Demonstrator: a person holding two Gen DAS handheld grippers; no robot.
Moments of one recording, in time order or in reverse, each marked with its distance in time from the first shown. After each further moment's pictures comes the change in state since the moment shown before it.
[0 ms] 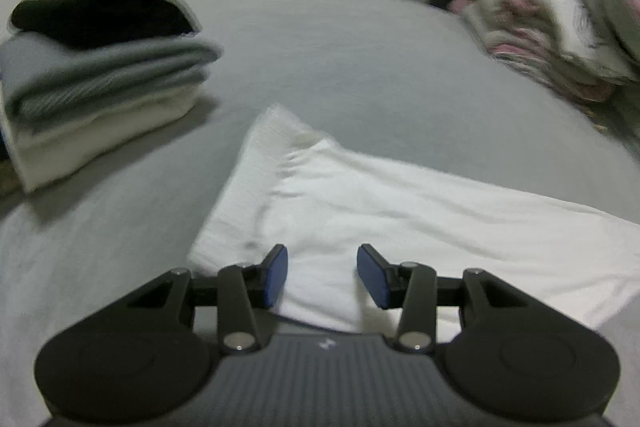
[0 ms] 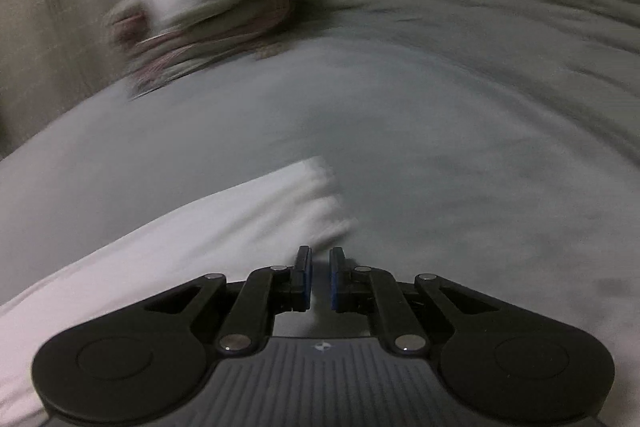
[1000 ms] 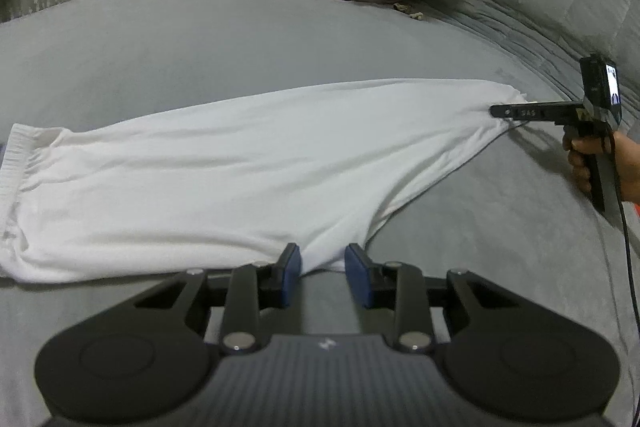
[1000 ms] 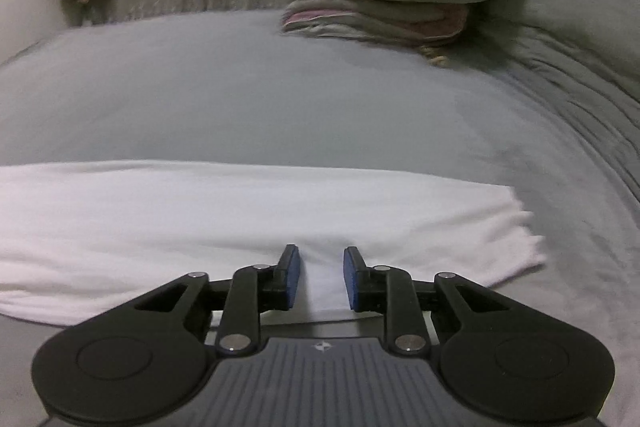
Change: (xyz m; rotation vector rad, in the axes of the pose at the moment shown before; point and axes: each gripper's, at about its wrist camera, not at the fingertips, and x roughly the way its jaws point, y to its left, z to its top) left arm -0.003 -0.101 -0.061 0.402 0.108 -0.336; right arm -0.007 0.125 -0.055 -0.496 -0.022 0.171
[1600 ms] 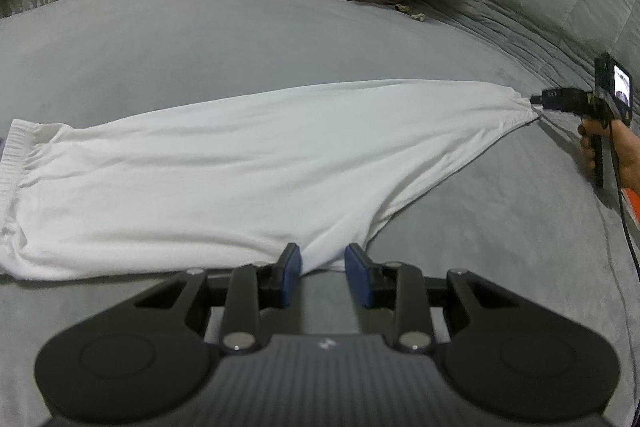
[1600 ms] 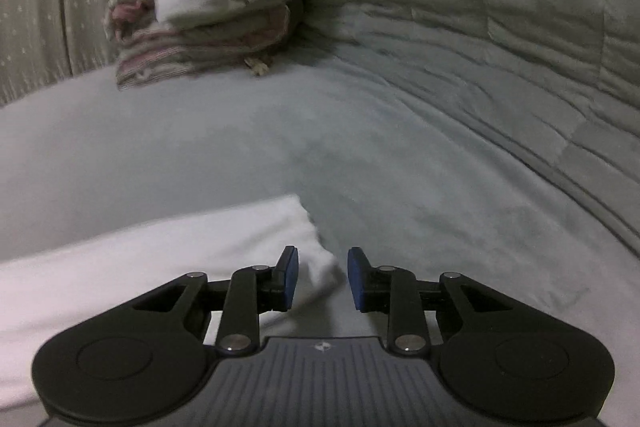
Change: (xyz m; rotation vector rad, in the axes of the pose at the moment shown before) left arm 0.000 0.000 0.001 -0.015 -0.001 -0.006; right arm 0.005 -0.102 0.024 0.272 -0.056 -0.253
